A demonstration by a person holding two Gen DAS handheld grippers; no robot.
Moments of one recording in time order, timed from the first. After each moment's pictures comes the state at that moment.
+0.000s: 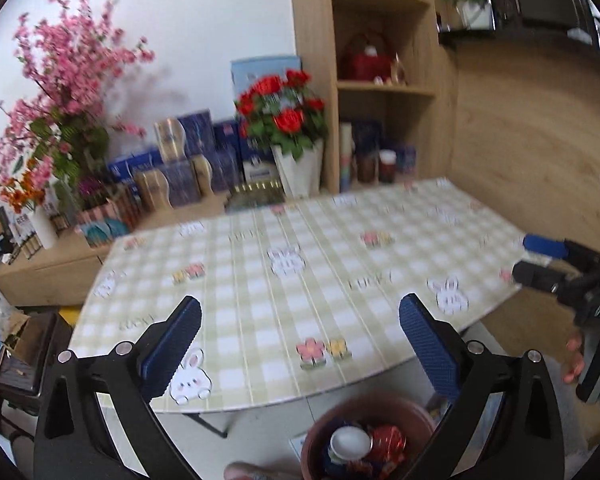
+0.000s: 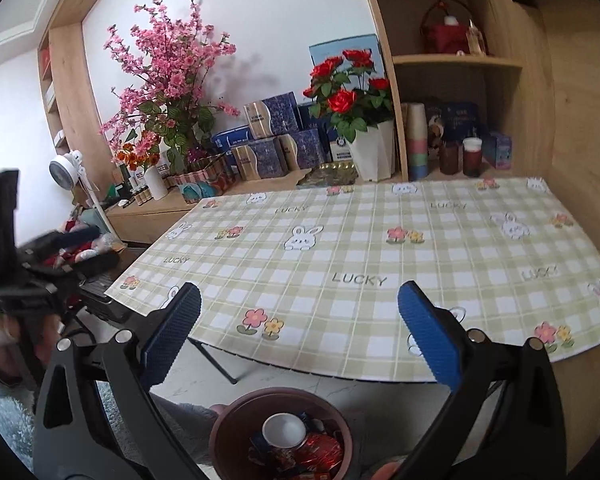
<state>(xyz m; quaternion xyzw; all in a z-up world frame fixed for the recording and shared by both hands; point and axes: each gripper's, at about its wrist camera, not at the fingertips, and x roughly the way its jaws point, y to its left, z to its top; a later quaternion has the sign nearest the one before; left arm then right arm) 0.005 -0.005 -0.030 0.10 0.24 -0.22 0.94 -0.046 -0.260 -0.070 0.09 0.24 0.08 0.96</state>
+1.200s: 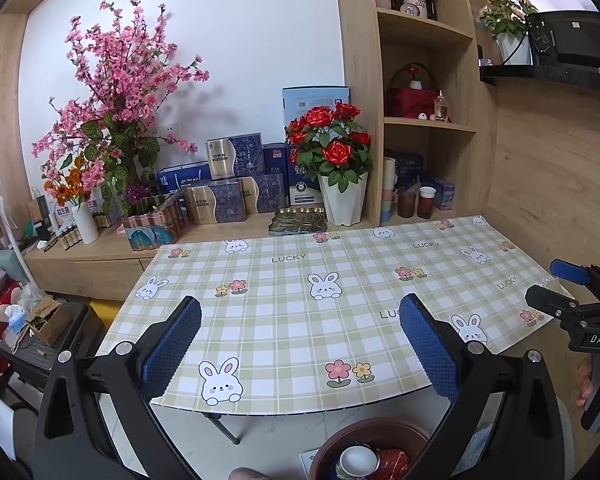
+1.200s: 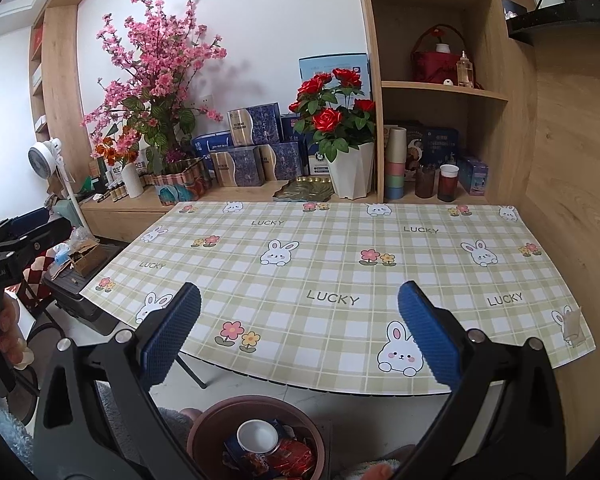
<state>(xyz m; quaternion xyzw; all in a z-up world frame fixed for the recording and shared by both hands) -0.013 0.015 -0.003 0.07 0.22 -0.15 0.96 -0.049 -0.255 -0.047 0.06 0.24 0.04 0.97</state>
